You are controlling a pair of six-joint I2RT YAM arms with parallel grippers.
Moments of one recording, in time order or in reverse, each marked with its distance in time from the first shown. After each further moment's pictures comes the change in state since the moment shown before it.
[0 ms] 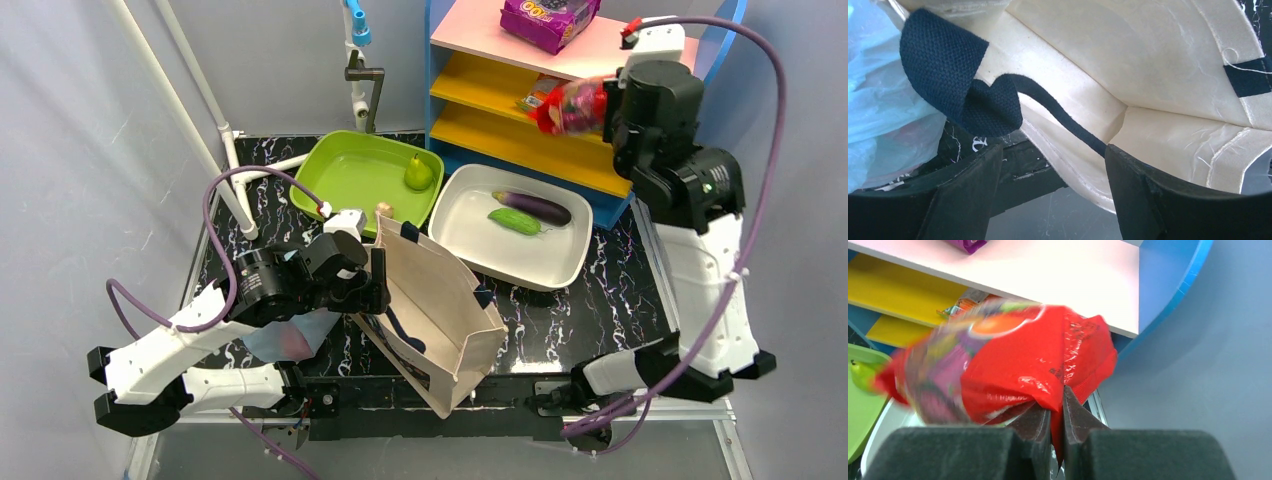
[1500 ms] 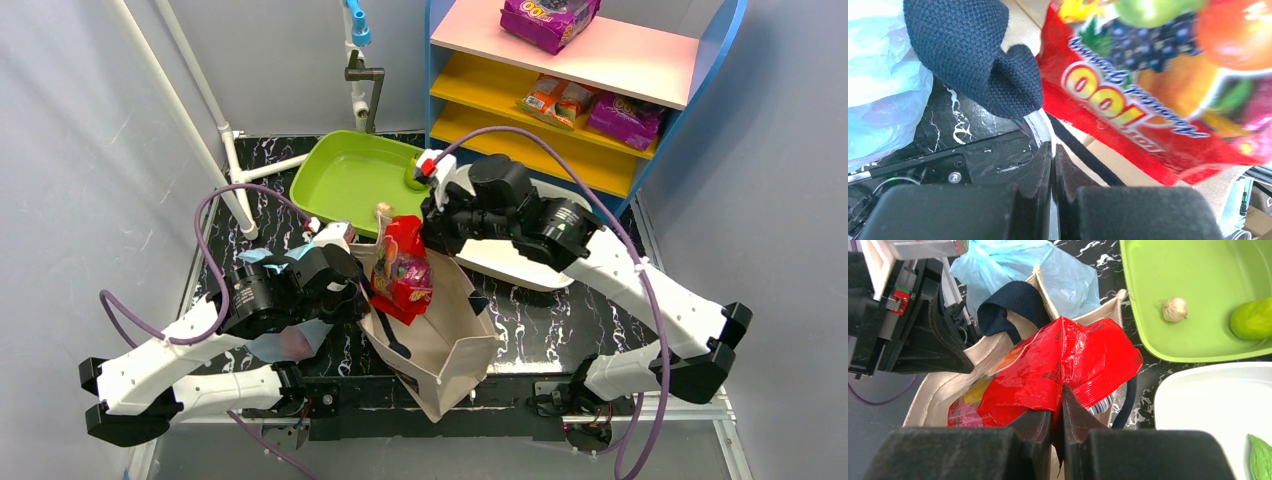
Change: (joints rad) left arm 0.003 -0.102 -0.142 0.046 0.047 -0.129; right arm 0.508 -0.097 -0.639 0.366 -0.937 0.125
